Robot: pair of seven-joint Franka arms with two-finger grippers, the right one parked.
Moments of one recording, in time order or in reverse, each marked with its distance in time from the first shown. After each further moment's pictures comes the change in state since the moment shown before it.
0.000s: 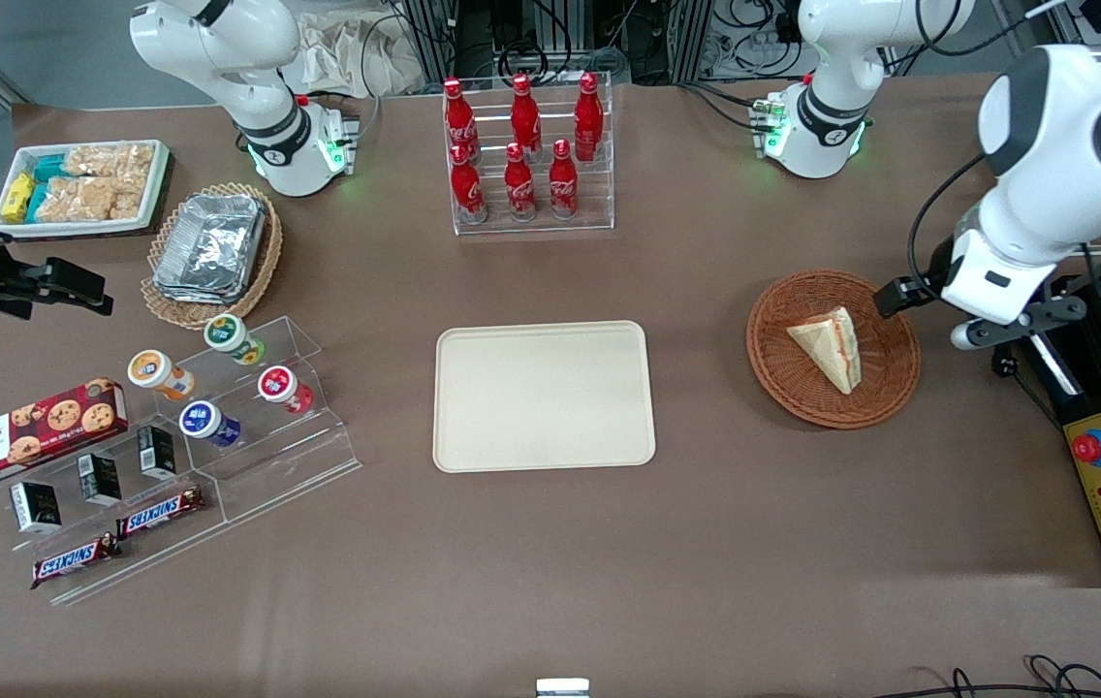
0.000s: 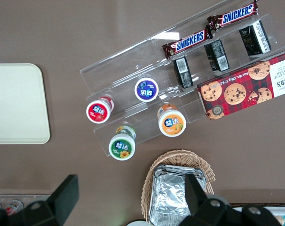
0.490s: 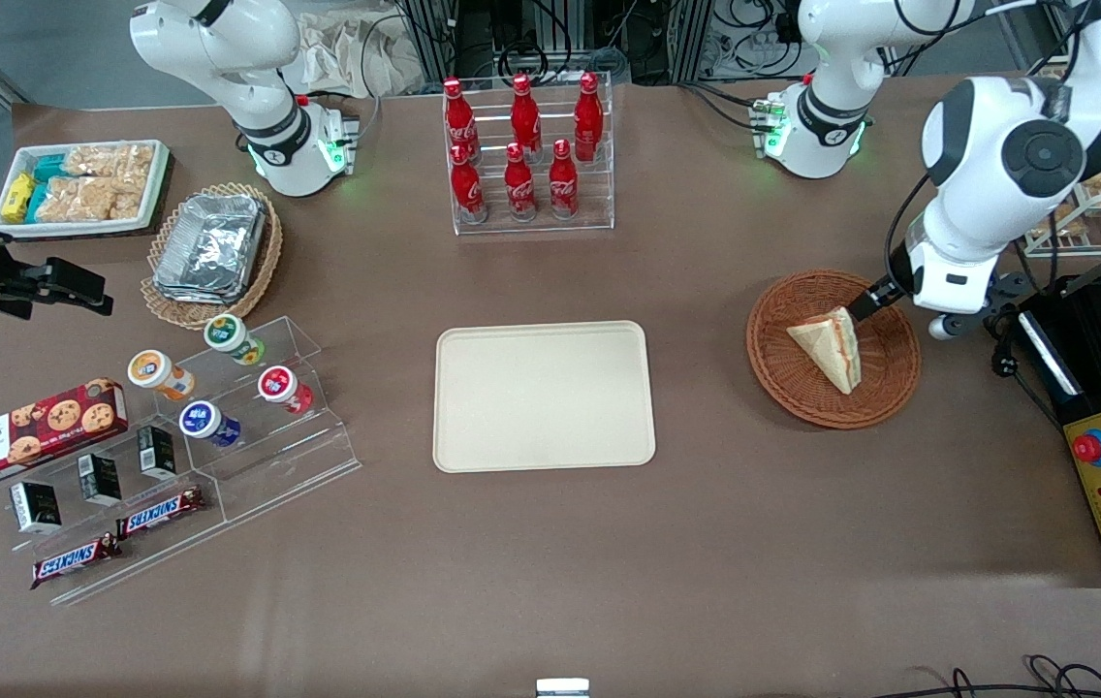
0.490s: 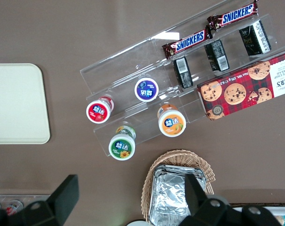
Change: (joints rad) arm -0.001 -0.036 -0.005 -0.273 -0.005 0.273 -0.280
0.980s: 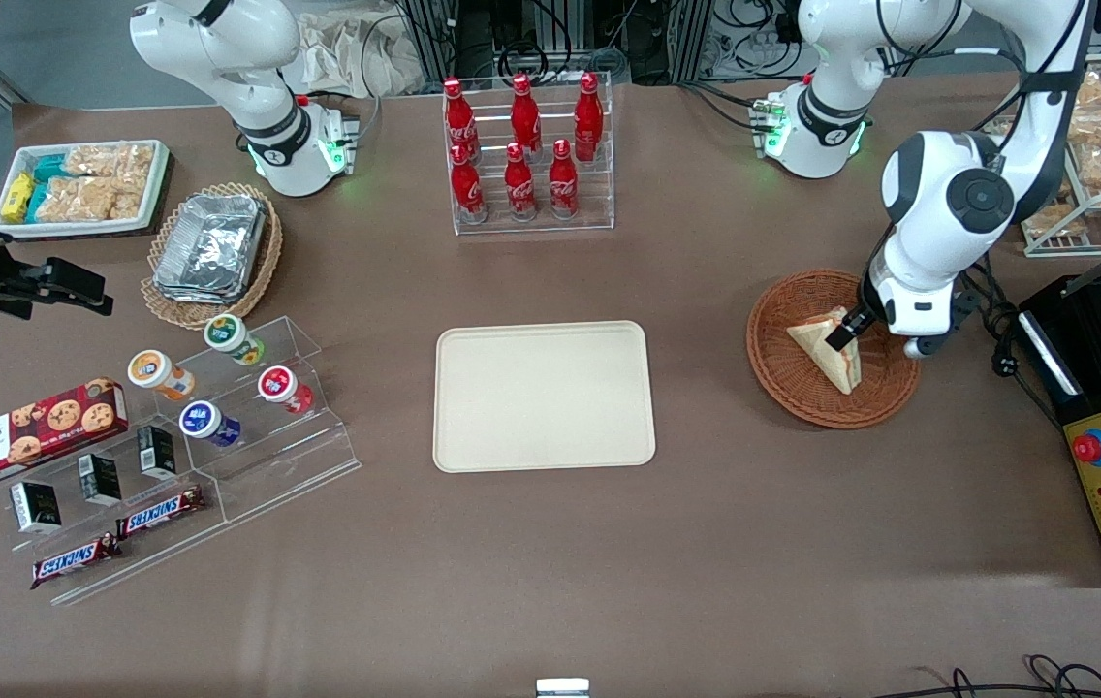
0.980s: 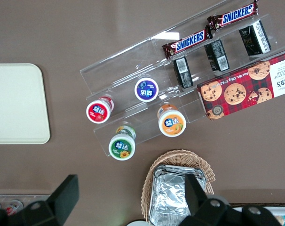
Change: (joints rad) arm -0.001 0.141 -0.003 -0.116 -0.007 0.297 -0.137
